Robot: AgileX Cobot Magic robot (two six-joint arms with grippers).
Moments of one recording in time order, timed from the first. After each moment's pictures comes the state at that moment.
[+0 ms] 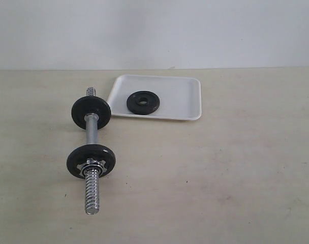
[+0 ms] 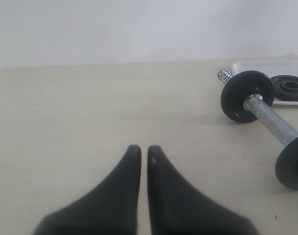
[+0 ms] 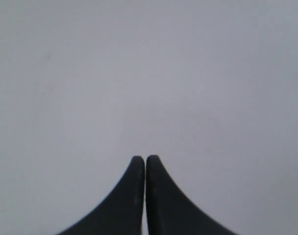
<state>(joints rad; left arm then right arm) 0.06 0.00 0.00 0.02 0.31 0.06 -0.09 0.00 0.00 -0.12 -0.66 0.20</state>
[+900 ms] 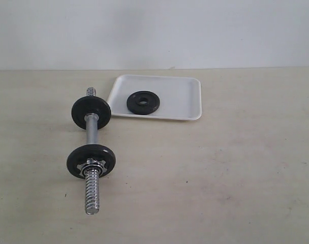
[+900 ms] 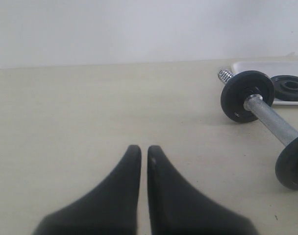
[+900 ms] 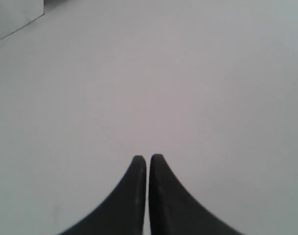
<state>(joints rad) 0.06 0.00 0.00 0.02 0.31 0.06 -0.09 0.00 -0.09 0.24 -0.85 0.45</state>
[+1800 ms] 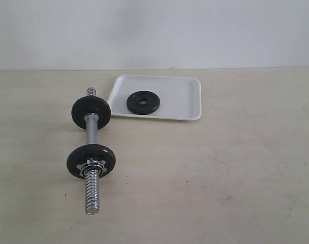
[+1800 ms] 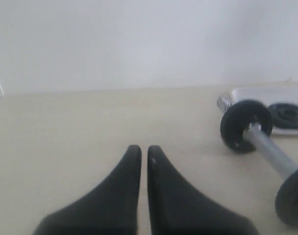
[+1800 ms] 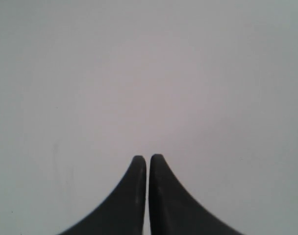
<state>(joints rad) 0.06 0.00 0.00 0.00 0.18 0.06 -0.05 0.00 -0.10 0.14 -0.65 0.44</state>
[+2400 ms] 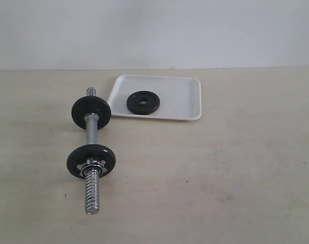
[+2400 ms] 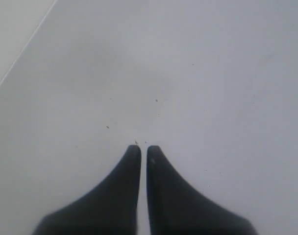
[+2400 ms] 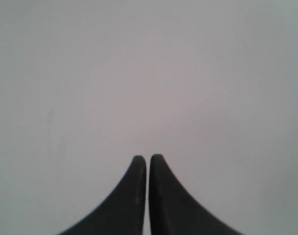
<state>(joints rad) 0.06 0.00 0.00 -0.30 -0.49 -0.17 -0.05 0.00 -0.11 0.04 -0.60 0.39</state>
